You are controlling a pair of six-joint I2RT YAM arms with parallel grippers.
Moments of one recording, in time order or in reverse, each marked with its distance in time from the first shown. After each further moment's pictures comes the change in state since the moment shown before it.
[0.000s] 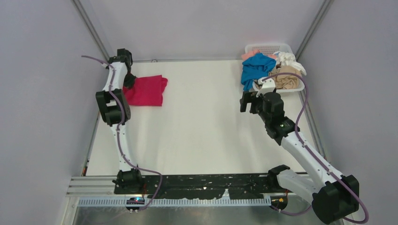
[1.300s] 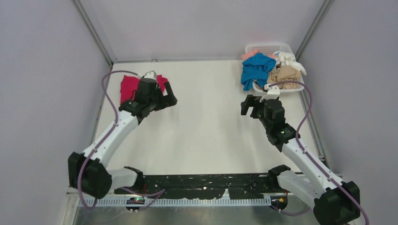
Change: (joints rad) left arm -0.461 -1.023 -1.081 0.526 0.258 0.207; right arm 0.000 -0.060 -0.101 0.051 0.026 0.143
